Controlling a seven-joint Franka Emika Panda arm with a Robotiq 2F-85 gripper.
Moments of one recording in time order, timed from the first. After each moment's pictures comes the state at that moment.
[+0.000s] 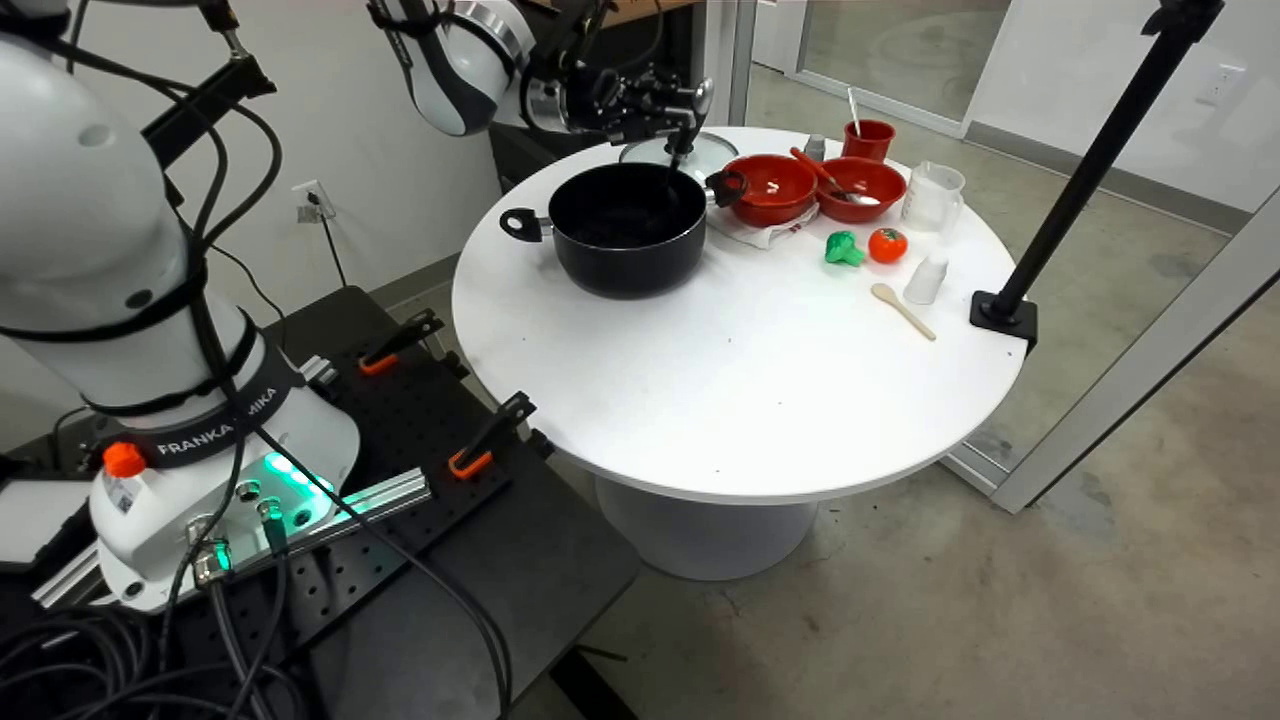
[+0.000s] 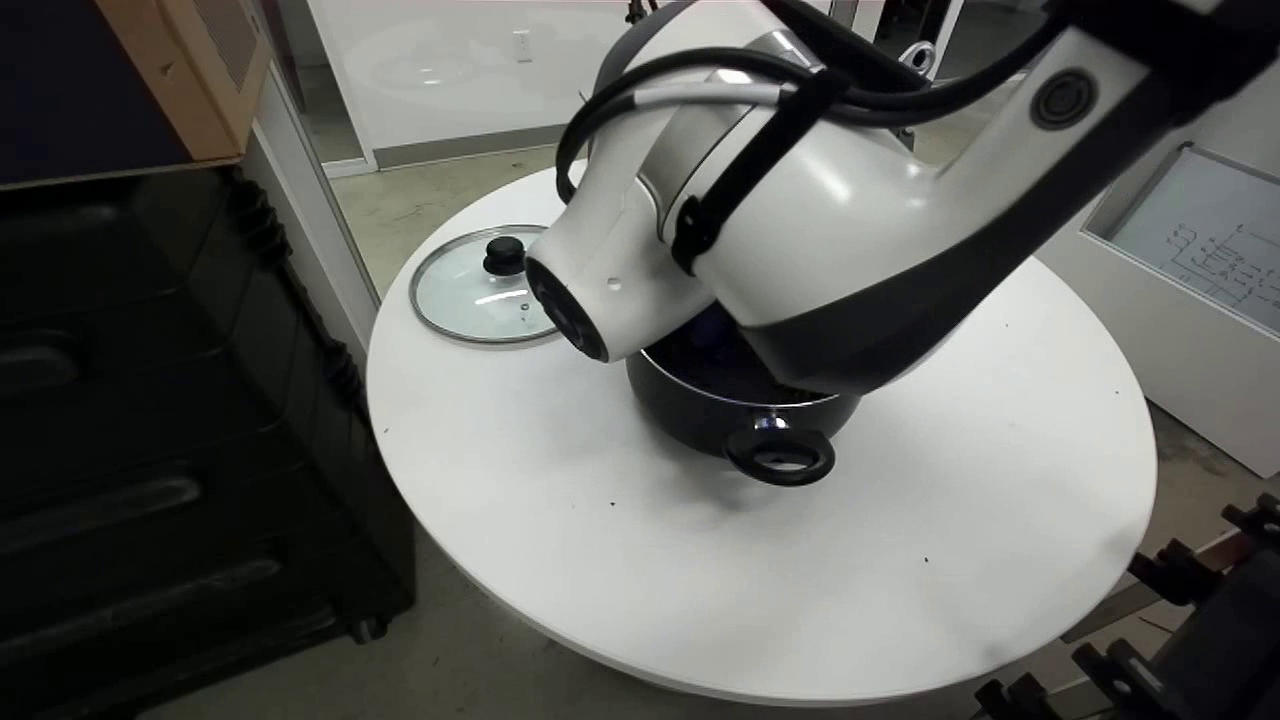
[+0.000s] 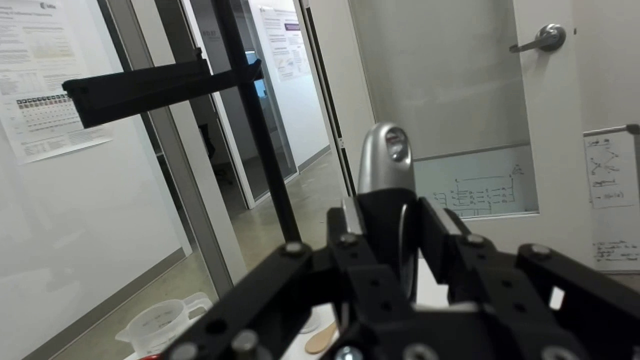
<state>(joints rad) 0.26 0.67 0.18 -2.00 -1.56 1.32 -0.17</state>
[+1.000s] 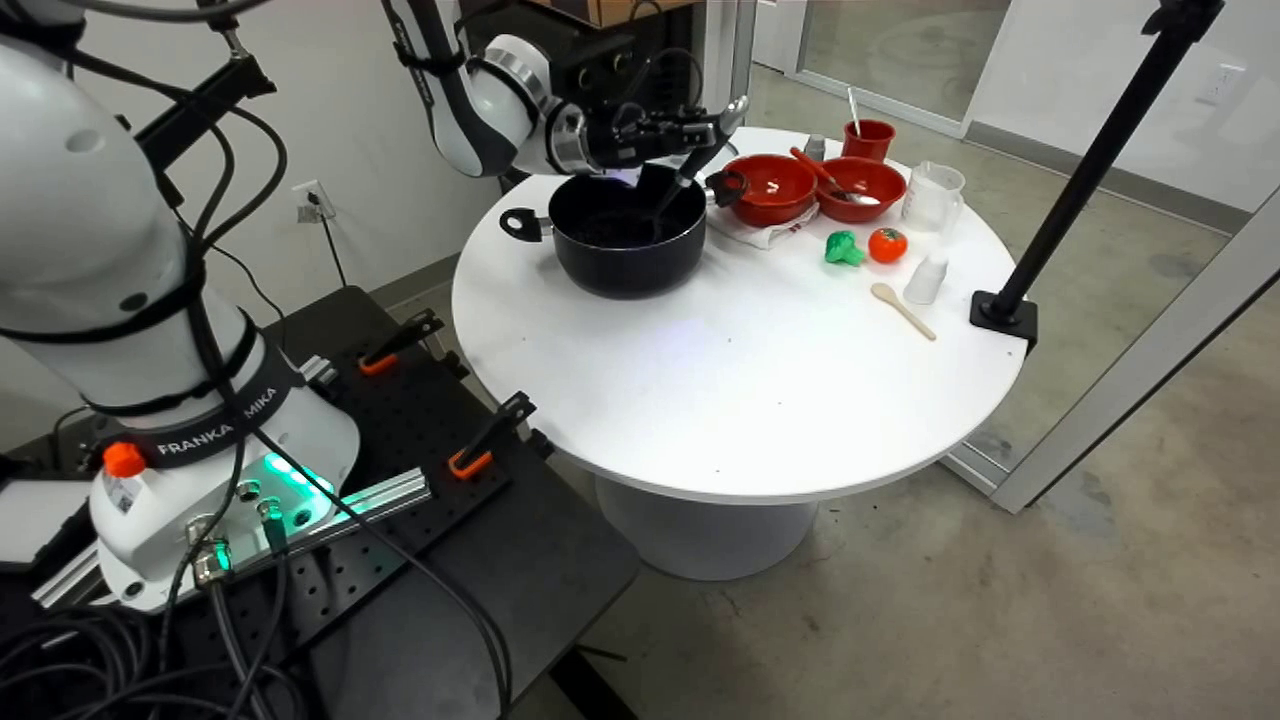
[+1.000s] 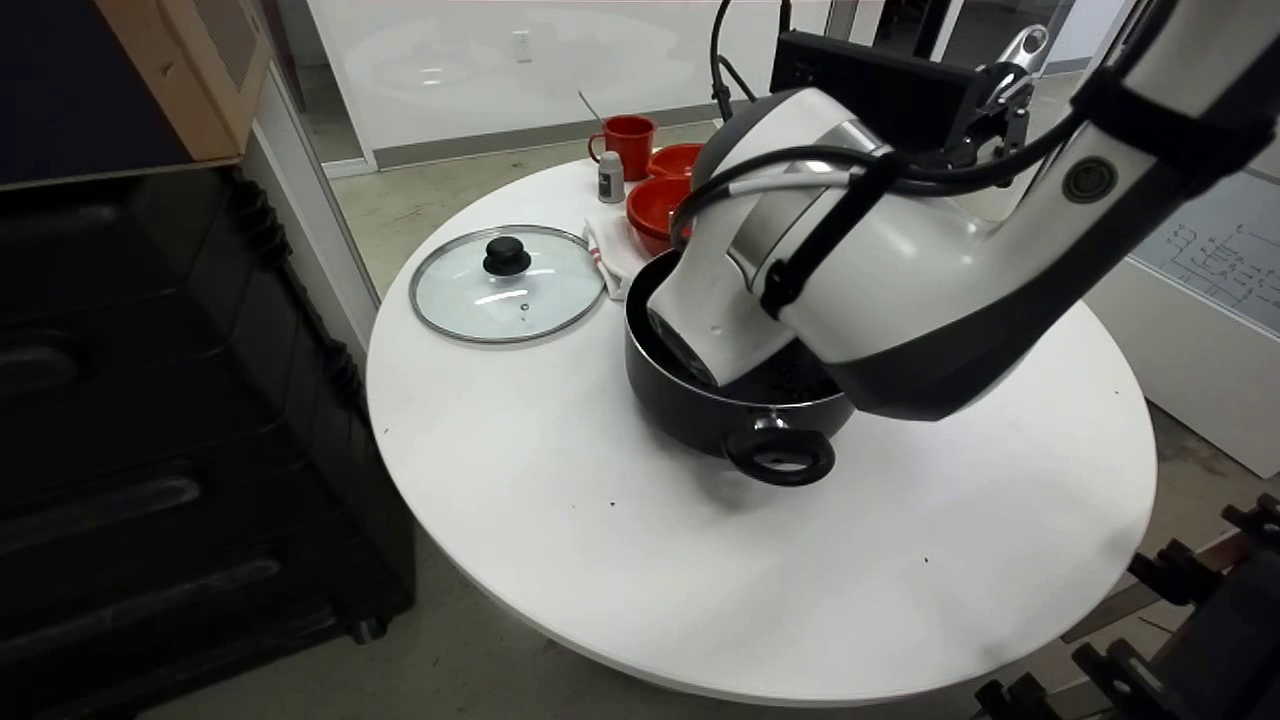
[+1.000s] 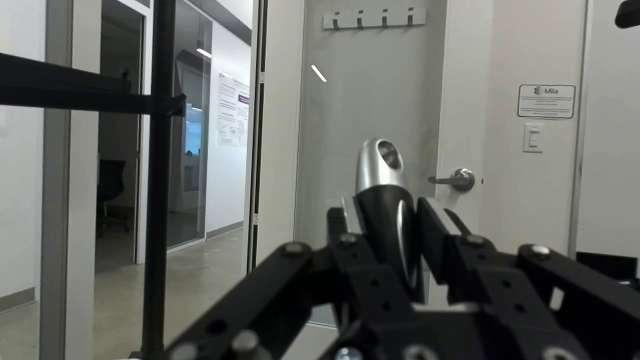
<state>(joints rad) 0.21 0.72 0.13 -2.07 -1.56 1.15 -0.39</state>
